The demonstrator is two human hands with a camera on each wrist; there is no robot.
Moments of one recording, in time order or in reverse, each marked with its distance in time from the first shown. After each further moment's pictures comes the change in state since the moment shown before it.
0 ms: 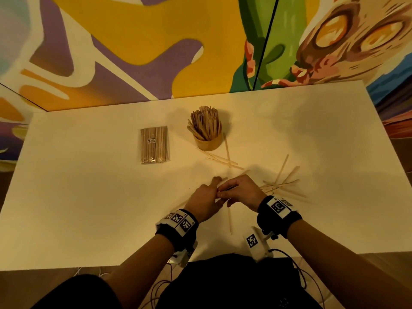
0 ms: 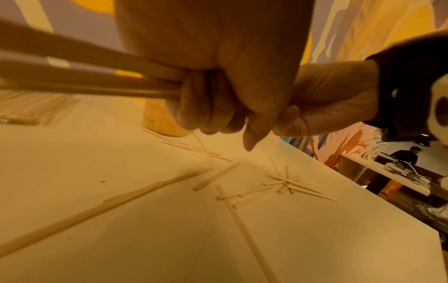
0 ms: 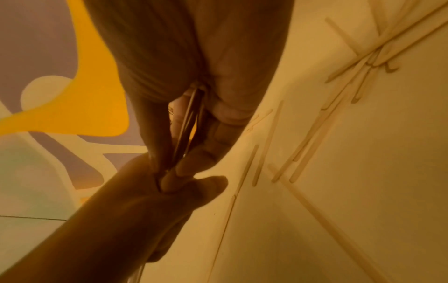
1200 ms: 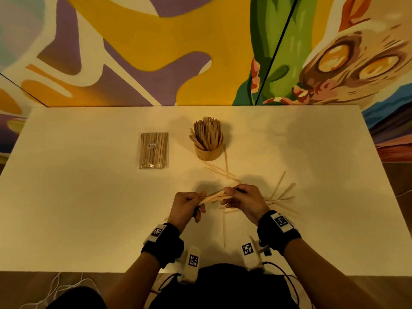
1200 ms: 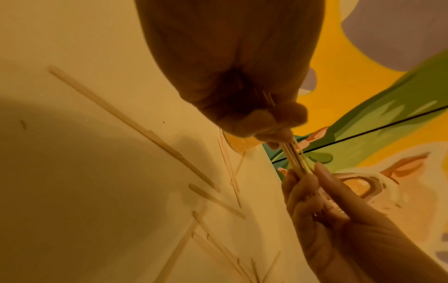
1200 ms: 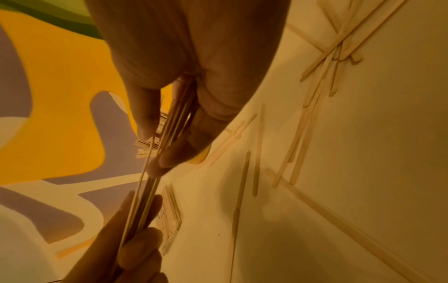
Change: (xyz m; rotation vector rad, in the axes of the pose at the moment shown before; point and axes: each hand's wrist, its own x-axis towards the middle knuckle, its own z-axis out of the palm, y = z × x) left_hand -0.018 -0.020 -0.016 -1.117 0.246 -0.253; right_hand 0.003 -0.002 -0.009 0.414 0.169 0.012
